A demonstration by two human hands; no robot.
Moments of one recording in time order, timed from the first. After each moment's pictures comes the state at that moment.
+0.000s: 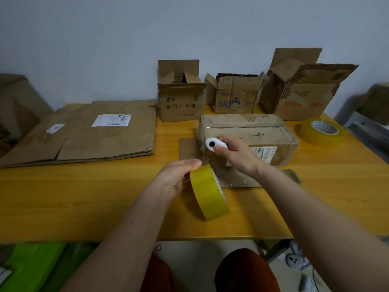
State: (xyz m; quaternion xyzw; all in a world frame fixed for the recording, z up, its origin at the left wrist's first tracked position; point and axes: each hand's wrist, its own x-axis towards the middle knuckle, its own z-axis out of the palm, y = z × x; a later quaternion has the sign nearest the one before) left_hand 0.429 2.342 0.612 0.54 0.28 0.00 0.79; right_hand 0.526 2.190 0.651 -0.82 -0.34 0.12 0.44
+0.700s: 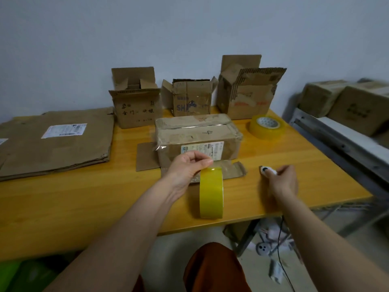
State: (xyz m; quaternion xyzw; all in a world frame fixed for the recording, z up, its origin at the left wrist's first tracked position) left_hand 0.459 2.222 0.632 0.63 0.08 0.01 0.77; right_hand 0.553 1.984 0.578 -0.87 0.22 -0.06 0.44
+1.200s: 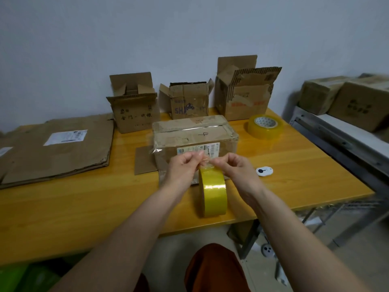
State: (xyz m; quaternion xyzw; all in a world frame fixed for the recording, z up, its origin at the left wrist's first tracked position) left_hand 0.454 2.205 0.635 0.72 0.09 0.13 0.67; right_hand 0.491 2.058 0.638 -0.69 -0.15 0.11 0.70
